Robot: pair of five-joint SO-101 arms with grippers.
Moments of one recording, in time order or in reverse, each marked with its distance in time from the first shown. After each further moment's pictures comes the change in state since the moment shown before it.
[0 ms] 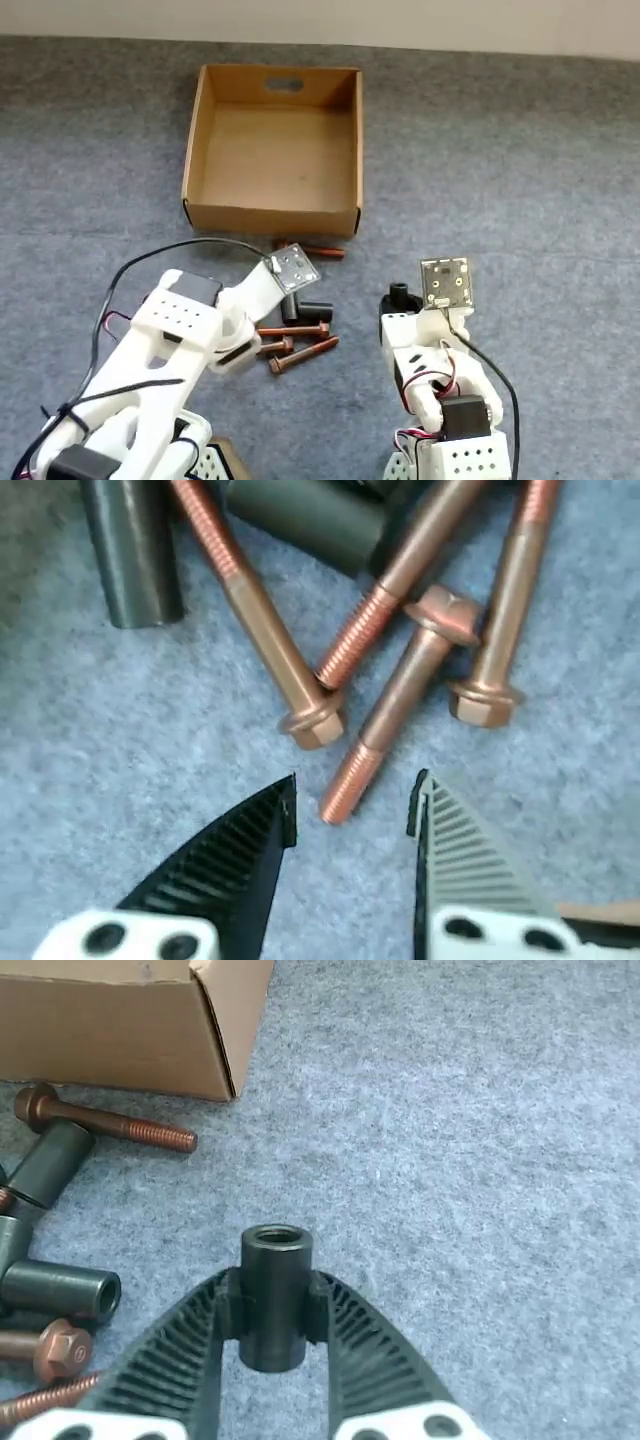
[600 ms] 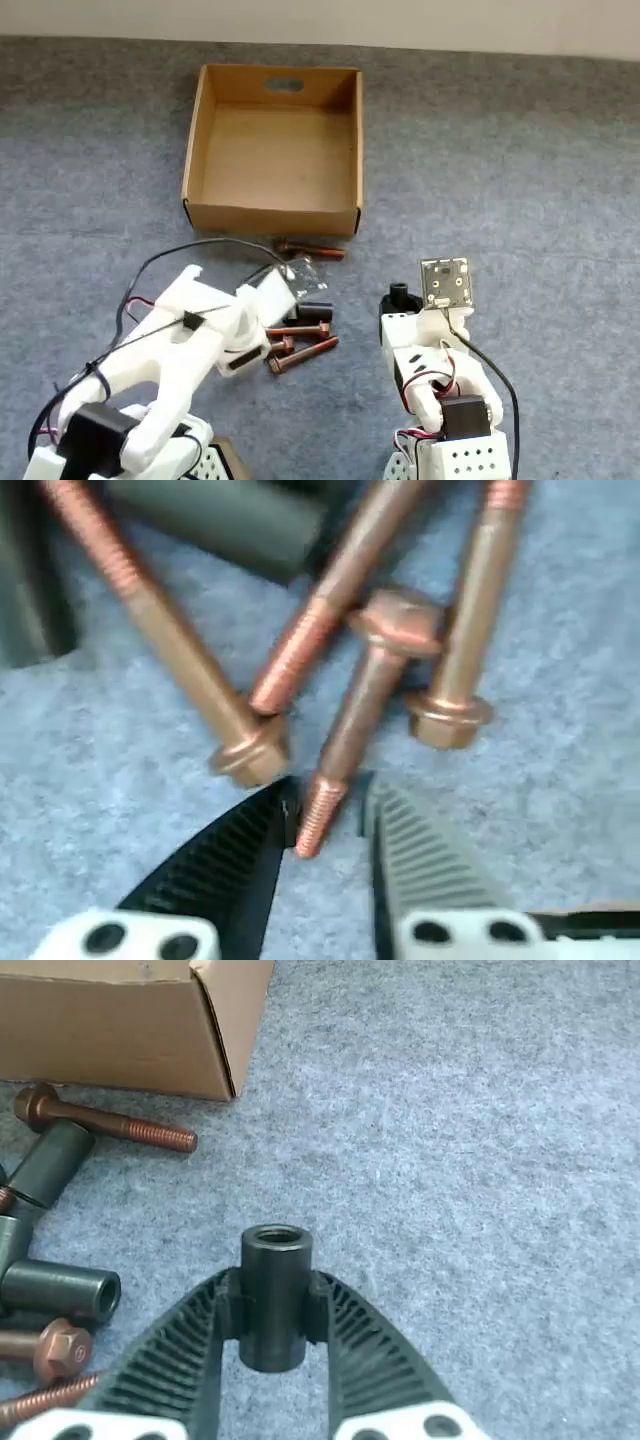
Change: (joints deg) left arm 0.4 14.9 -2.1 -4.1 0.2; right arm 0.0 0.0 0.0 0.0 0.0
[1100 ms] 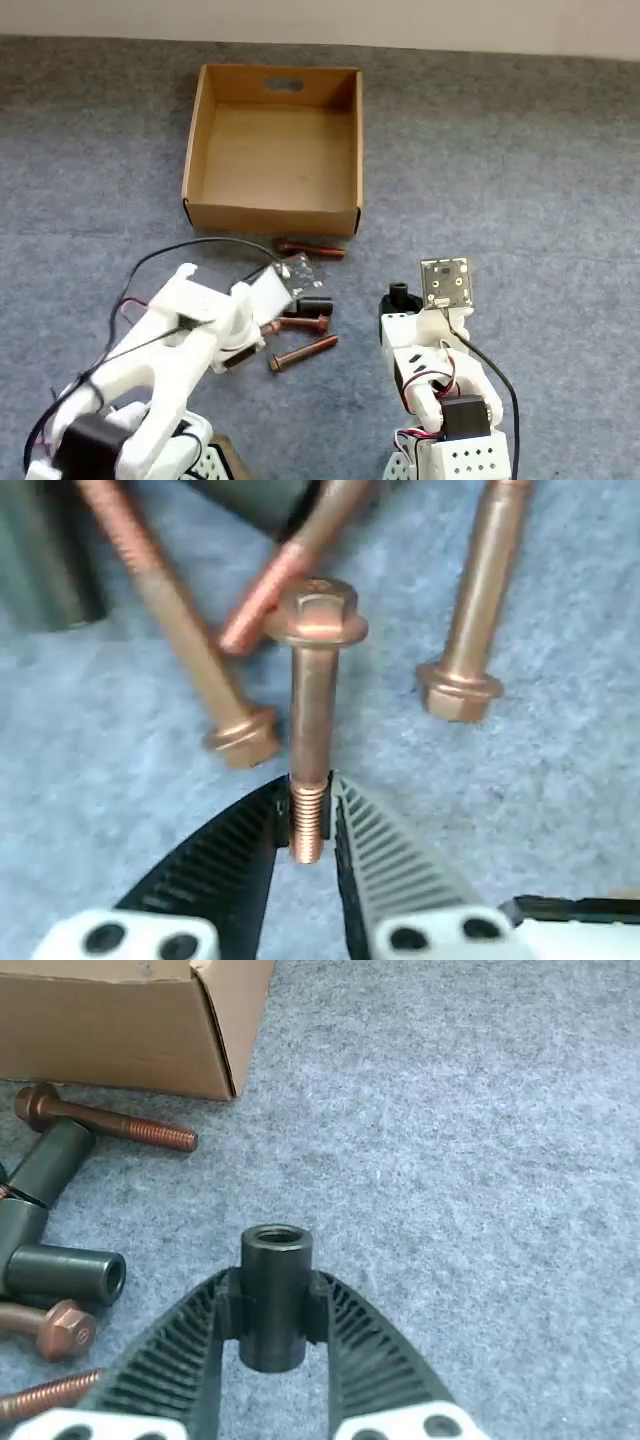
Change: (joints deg) left arm -0.3 -9.4 0.2 6.2 -0.2; right arm 0.0 0.0 0.0 0.0 0.0
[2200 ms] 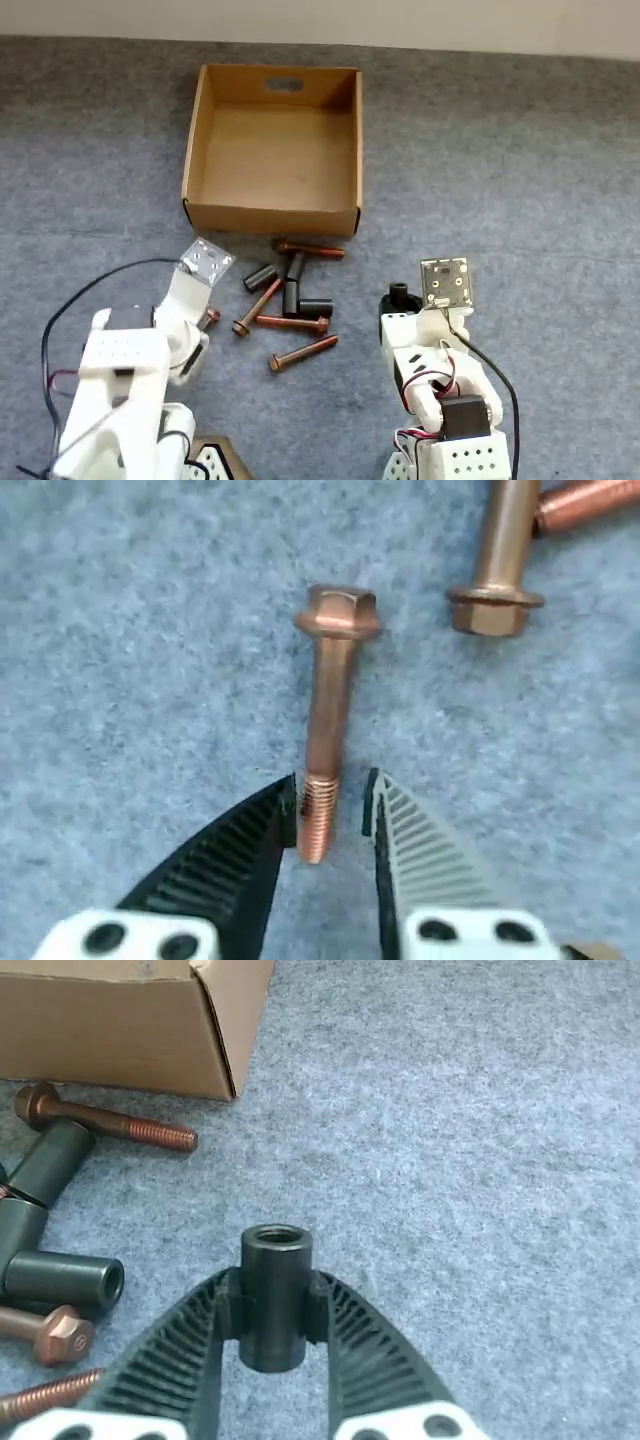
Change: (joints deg) left arm -22.9 -18.2 15.1 -5.5 4.6; right arm 0.0 0.0 0.0 0.0 0.0
